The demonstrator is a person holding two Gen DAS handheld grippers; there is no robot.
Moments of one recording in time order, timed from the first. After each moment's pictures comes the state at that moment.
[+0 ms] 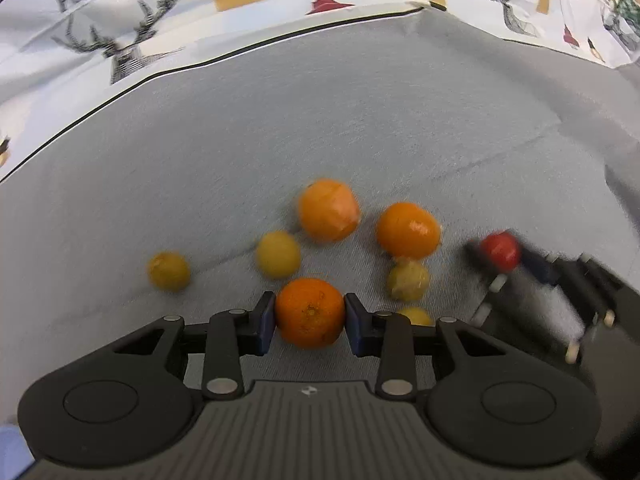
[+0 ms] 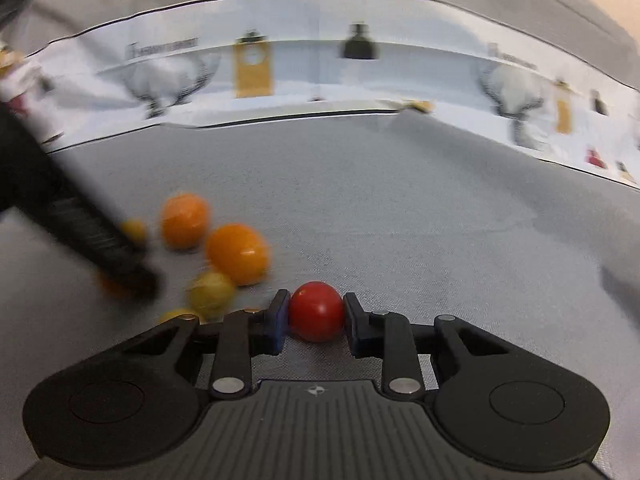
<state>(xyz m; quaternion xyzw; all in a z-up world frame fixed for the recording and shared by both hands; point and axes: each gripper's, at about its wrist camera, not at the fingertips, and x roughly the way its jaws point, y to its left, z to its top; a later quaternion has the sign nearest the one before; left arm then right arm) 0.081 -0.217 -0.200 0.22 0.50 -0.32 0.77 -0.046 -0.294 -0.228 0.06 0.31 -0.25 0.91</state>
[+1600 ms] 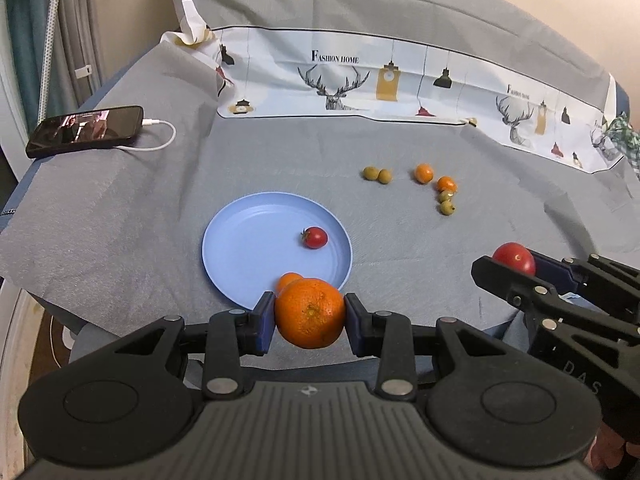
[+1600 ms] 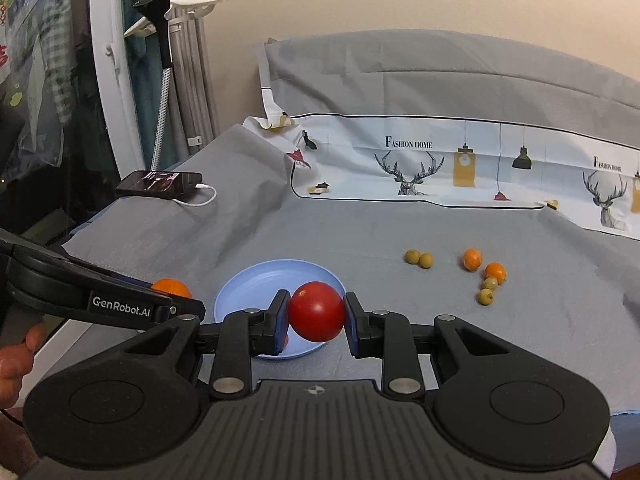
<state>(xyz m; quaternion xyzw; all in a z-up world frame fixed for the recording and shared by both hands) -0.124 0.160 -0.021 0.08 0.41 -0.25 0.87 -0.239 -0.009 -0.024 0.05 0.26 -0.02 0.96</state>
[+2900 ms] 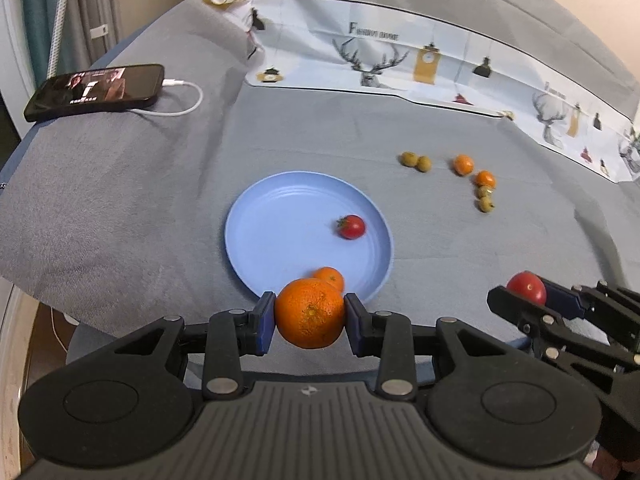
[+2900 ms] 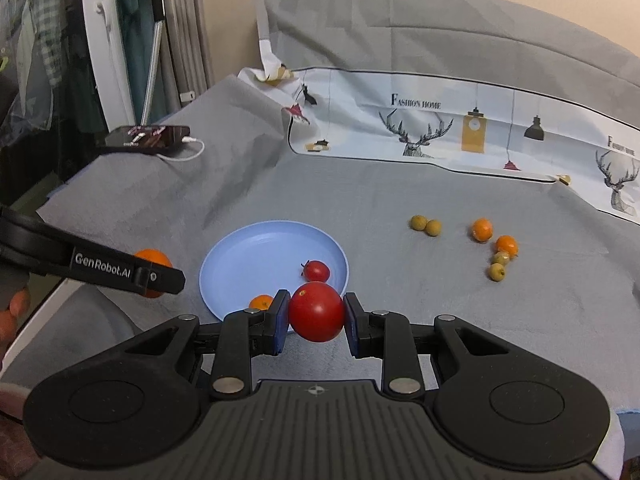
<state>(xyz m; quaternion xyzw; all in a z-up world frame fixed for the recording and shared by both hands) -0.067 0.167 -0.053 0.06 0.46 -0.22 0.86 -0.190 -0.004 -0.055 0.04 0.33 -0.02 0.94</state>
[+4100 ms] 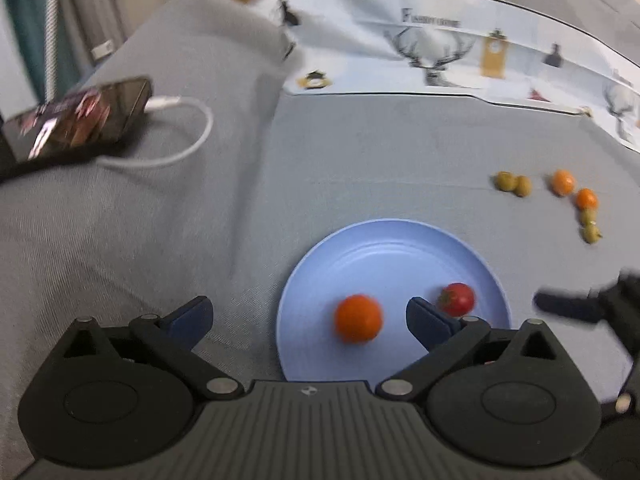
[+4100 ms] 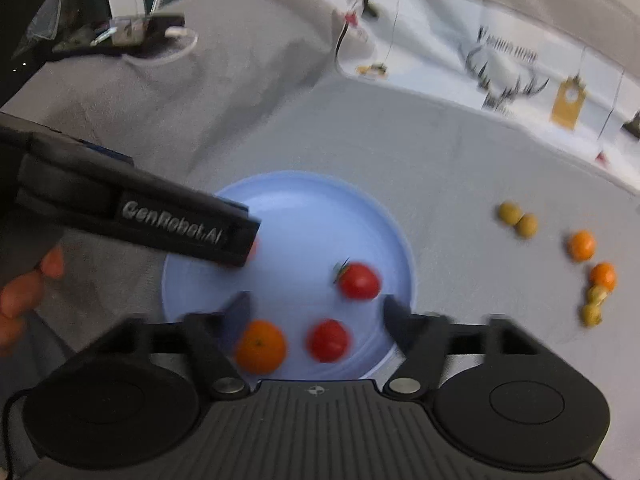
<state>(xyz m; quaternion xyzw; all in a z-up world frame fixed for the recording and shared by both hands) 0.048 0.133 -0.115 0.13 0.44 -0.16 0.87 -0.033 0.018 -0.130 -0.02 0.43 0.03 0.90</state>
